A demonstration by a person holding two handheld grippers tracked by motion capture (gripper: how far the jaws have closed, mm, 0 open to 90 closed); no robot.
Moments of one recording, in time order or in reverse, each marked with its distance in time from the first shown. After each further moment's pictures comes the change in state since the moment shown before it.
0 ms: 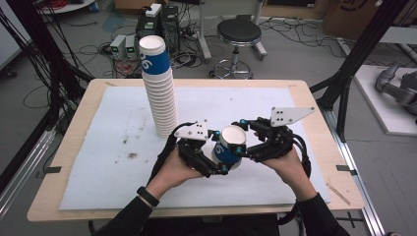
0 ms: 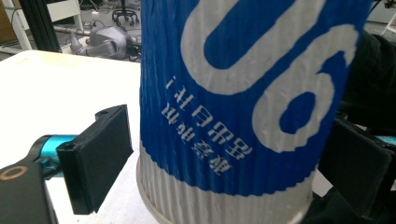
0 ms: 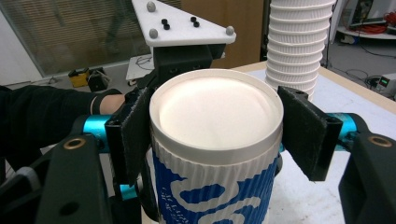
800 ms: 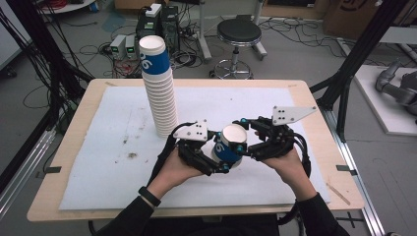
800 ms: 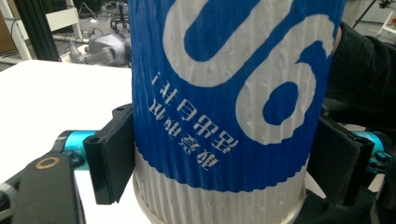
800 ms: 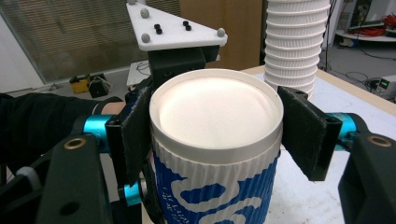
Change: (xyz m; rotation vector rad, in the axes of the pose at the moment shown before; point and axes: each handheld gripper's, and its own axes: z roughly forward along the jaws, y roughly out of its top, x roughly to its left) left arm -0.001 0.001 -0.001 -0.021 -0.011 0.027; right arm -0.002 0.000 -0.002 -0.024 0.000 0.012
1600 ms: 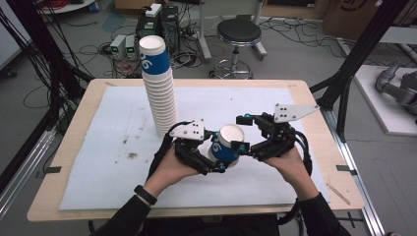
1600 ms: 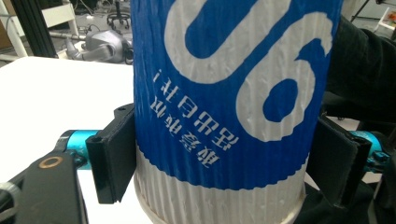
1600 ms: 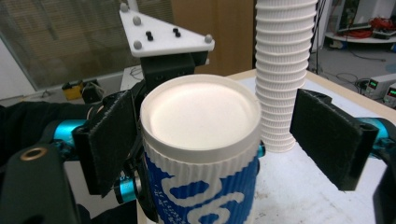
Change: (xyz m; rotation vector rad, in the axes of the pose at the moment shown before) left arm 0.002 0.000 -0.009 0.019 -0.012 -0.001; right arm 0.000 0.004 -0.003 -0.018 -0.031 0.020
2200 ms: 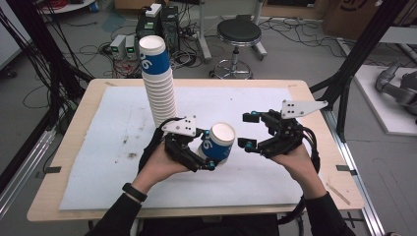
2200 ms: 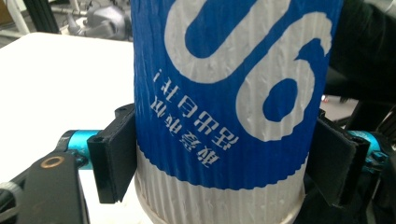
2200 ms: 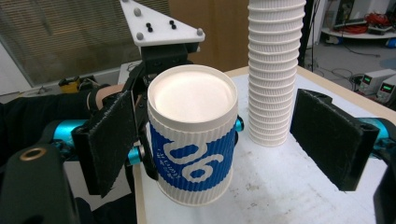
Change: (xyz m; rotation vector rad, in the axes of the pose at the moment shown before) left arm 0.004 0.007 -0.024 0.113 0.021 -0.003; right arm -0.004 0.007 -0.014 0.027 -0.014 -0.005
